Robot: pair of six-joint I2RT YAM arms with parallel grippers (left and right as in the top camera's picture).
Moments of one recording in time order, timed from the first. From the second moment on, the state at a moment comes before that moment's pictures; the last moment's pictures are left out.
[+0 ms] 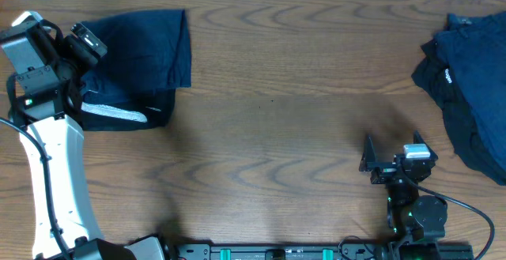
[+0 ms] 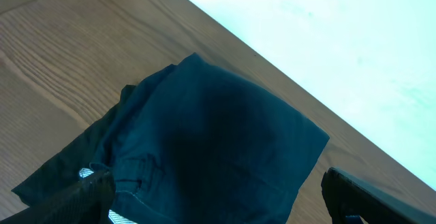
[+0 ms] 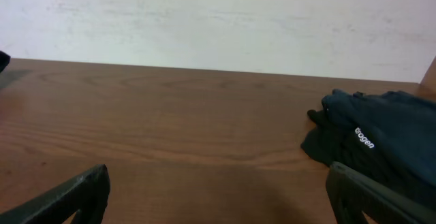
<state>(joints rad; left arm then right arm) 0.36 1.41 1.28 -0.47 0.05 -0.40 0.07 0.01 0.01 -0.07 0.03 -0.02</state>
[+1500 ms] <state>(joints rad) 0.01 0.73 1.00 -0.68 0.00 -0.40 0.06 0.01 0.01 -0.07 0.03 -0.02</state>
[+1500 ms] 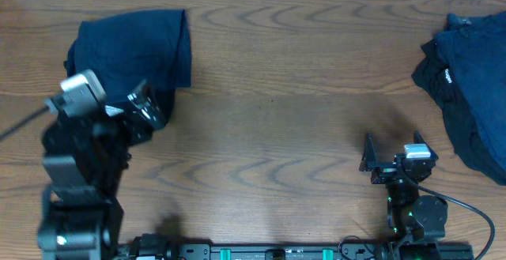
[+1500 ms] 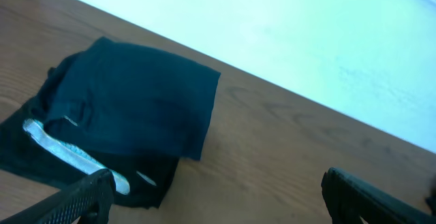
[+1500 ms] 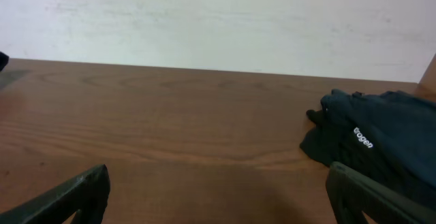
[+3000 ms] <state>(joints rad) -0.01 0.13 0.05 -0.03 -0.06 -0.38 0.06 0.01 0.01 -0.07 0.02 -0.02</state>
